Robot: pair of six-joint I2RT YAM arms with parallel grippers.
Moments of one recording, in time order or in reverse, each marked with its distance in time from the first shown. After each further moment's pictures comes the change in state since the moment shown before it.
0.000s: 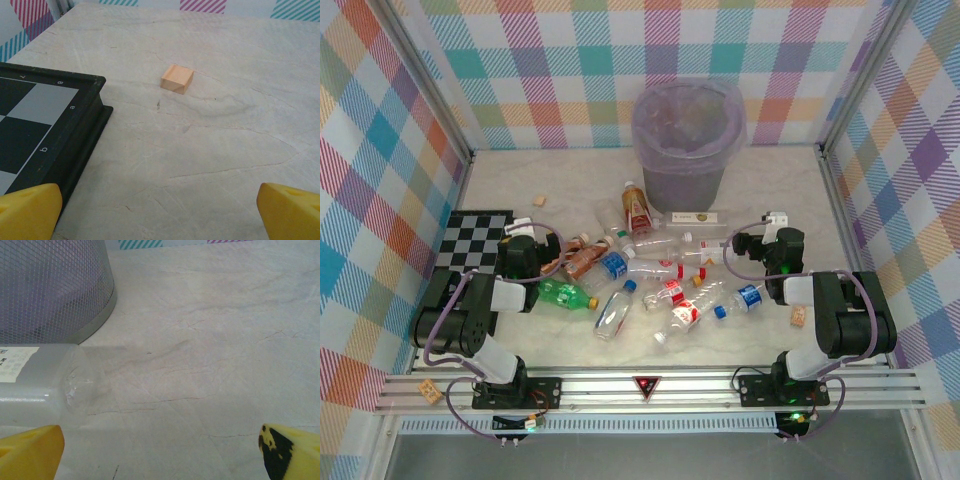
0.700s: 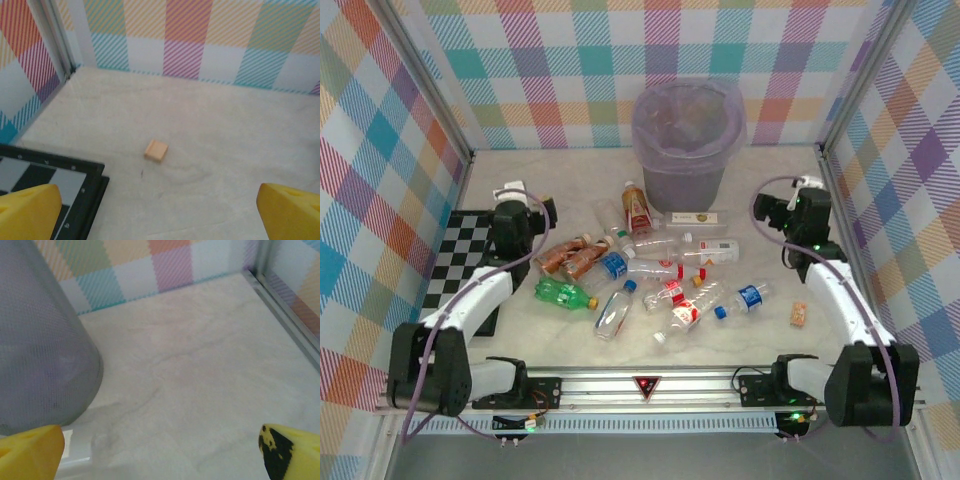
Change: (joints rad) left arm -0.047 -0.348 0.338 -0.639 -0.018 -0.022; right arm -0.008 -0.382 0.440 -0.910 0.175 0.214
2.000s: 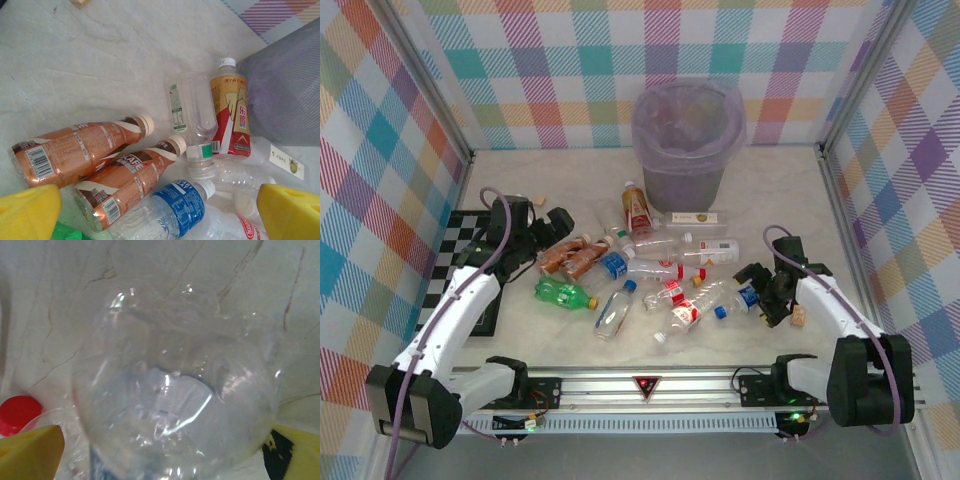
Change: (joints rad) left arm -0.071 -0.137 0.216 -0.735 0.351 -0.589; right arm 0.049 0.032 -0.262 -0.496 -0.333 0.722
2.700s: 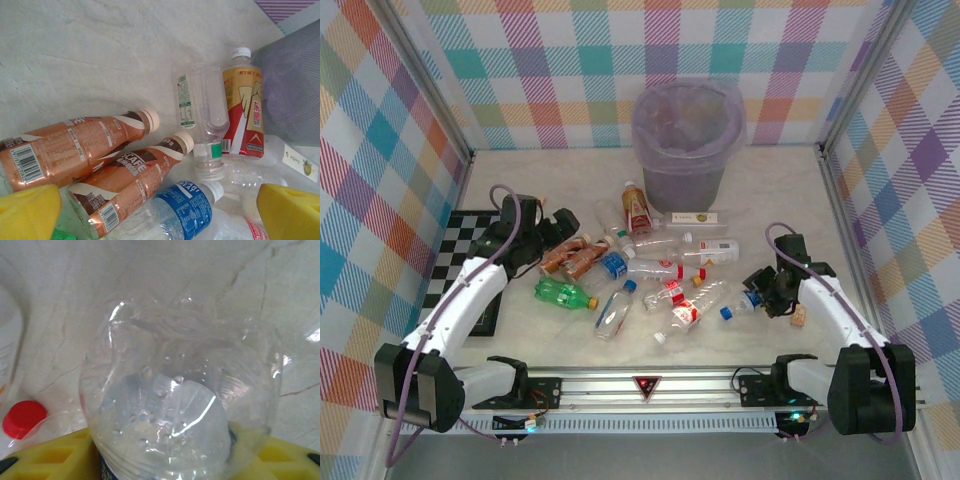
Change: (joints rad) left arm -0.013 0.096 -0.004 0.034 0.003 -0.022; right arm 0.000 -0.059 0.056 -0.074 0.076 -0.033
